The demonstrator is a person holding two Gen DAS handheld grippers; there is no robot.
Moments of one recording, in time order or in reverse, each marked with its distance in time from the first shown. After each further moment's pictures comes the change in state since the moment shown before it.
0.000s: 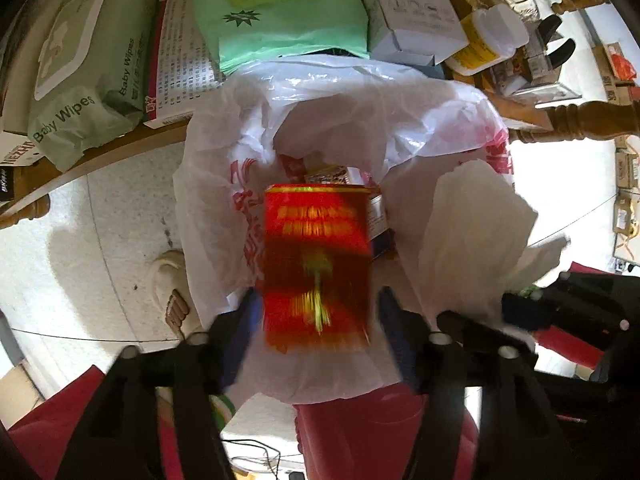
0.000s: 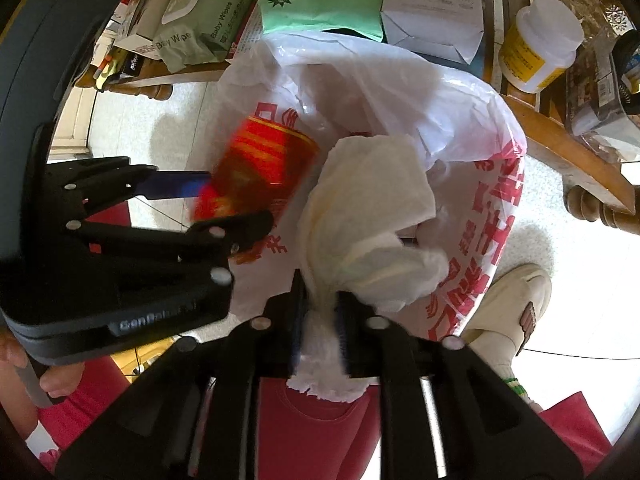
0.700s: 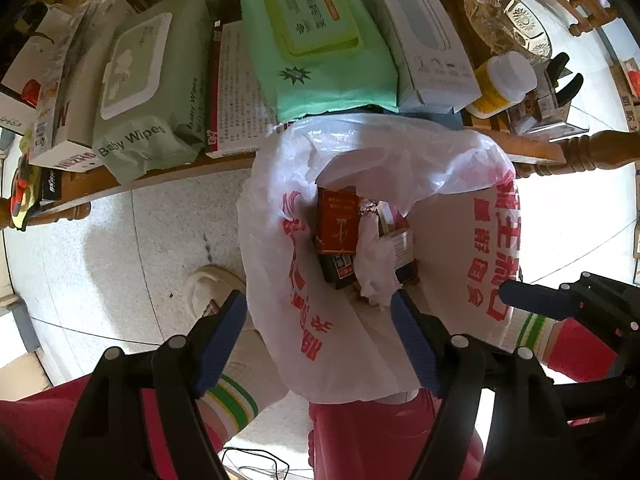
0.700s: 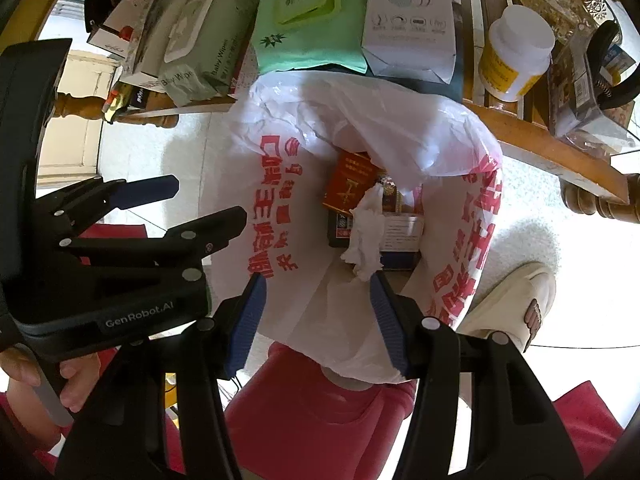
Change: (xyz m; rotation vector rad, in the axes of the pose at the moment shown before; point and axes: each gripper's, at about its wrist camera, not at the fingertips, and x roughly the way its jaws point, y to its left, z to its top) left arm -0.041 0.006 -0.004 -0.048 -0.112 0.102; right arm -0.024 -0.008 0.002 0.064 -0.055 0.059
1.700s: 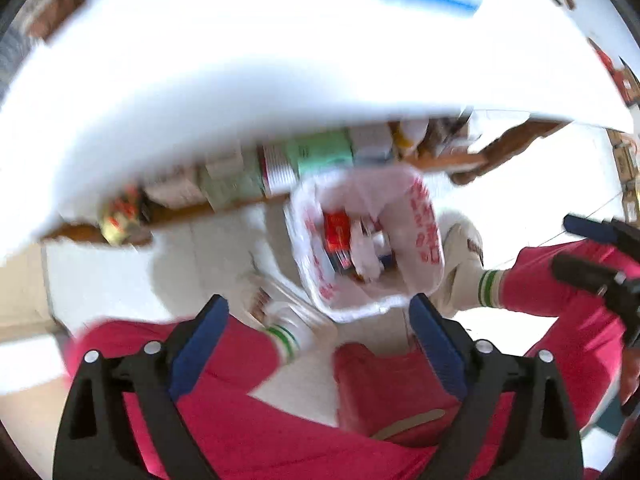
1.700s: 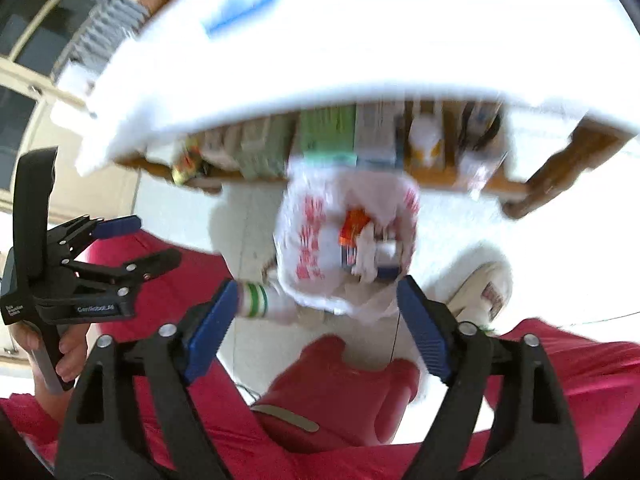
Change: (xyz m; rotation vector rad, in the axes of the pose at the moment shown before) left arm -0.222 -0.022 -0.092 0.134 -0.233 0.089; right arm -0.215 0.020 -0.107 0.044 -0.363 0.031
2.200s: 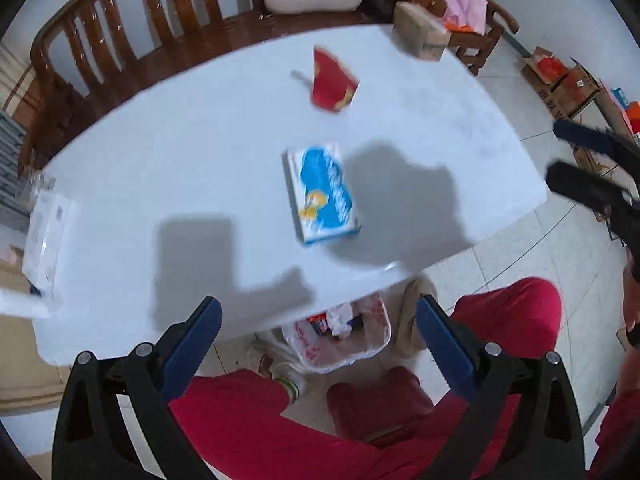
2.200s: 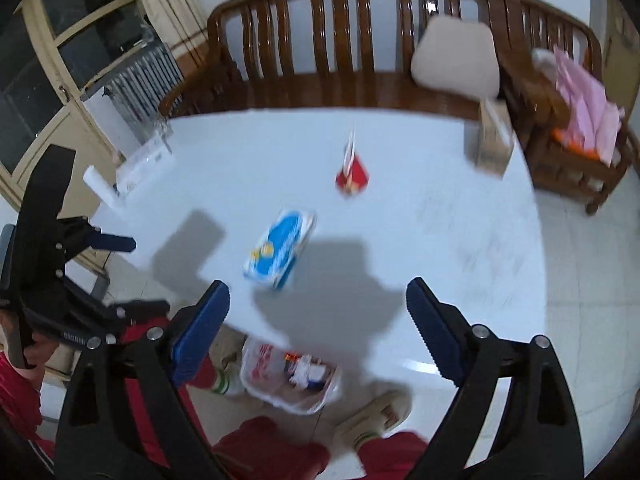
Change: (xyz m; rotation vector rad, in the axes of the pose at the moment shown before) left arm -0.158 -0.026 0.108 0.107 -0.142 -0.077; right arm -0.198 0.043 0.125 -0.267 -0.336 -0.161
